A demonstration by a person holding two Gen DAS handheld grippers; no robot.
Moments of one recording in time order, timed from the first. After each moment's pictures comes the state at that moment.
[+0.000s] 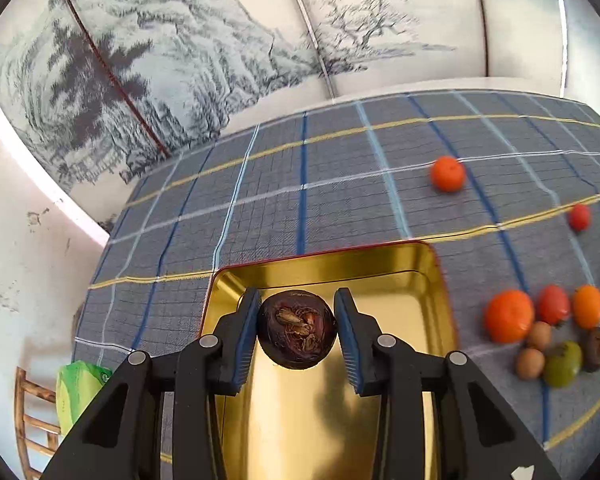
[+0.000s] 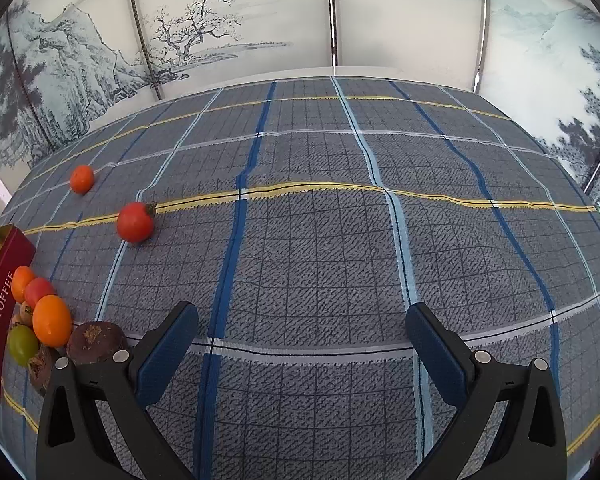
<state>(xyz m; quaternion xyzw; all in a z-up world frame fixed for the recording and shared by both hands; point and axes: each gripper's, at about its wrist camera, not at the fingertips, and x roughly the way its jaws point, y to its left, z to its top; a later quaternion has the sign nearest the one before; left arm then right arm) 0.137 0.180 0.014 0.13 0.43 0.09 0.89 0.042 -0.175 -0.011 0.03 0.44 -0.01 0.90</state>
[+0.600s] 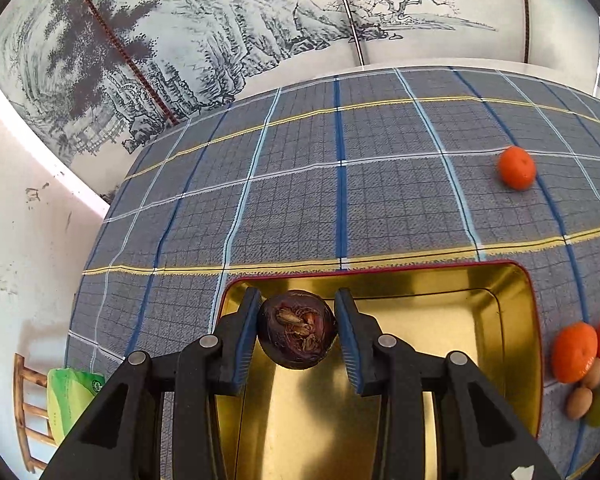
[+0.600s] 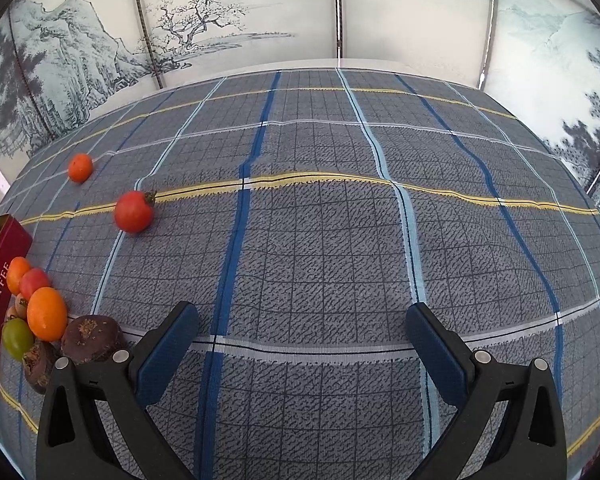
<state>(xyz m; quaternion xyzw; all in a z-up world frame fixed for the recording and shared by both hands) 0.185 0.216 -0.016 0.11 0.47 0.12 0.87 0.048 -0.169 -0.015 0.01 0.42 -0.01 0.91</state>
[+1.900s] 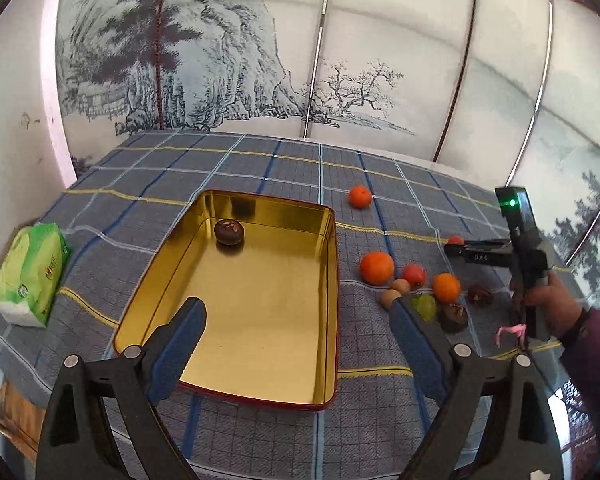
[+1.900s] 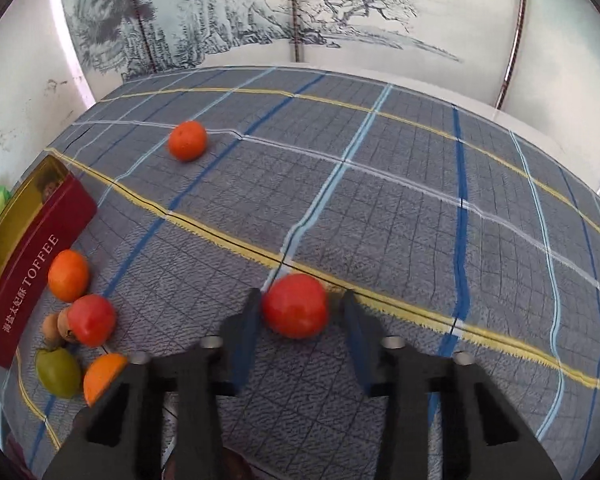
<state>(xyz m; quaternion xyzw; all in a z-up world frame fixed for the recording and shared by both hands) -0.038 0.171 0.046 -0.06 0.34 0.02 0.94 0.124 -0.063 -0.019 -0.07 0.46 0.21 0.86</state>
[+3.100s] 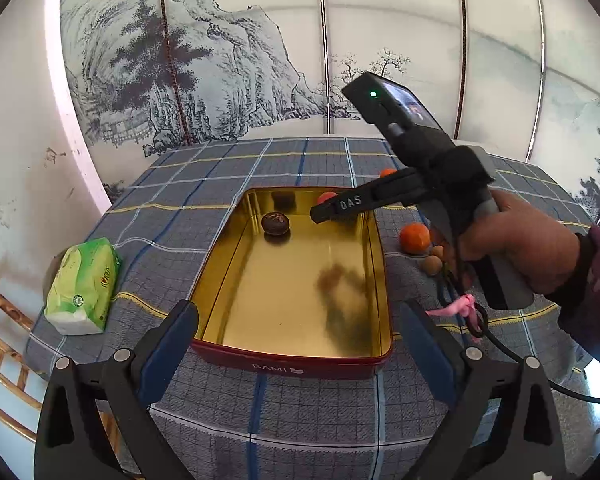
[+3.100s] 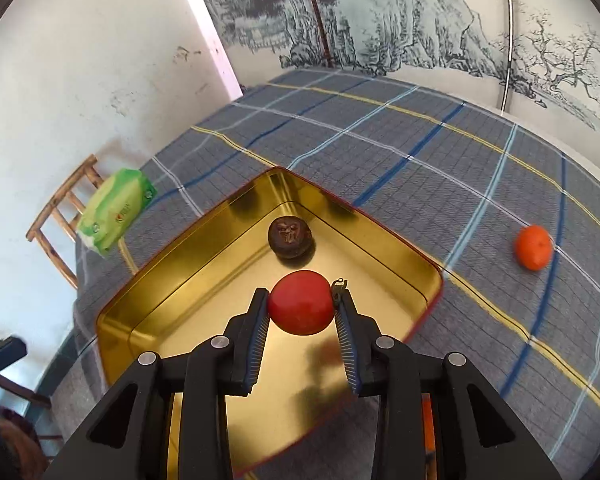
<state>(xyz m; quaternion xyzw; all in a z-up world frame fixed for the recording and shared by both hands) -0.073 0.181 0.042 0.01 0.34 0.06 0.94 0.070 0.188 0.026 -0.10 0.44 0.40 0.79</state>
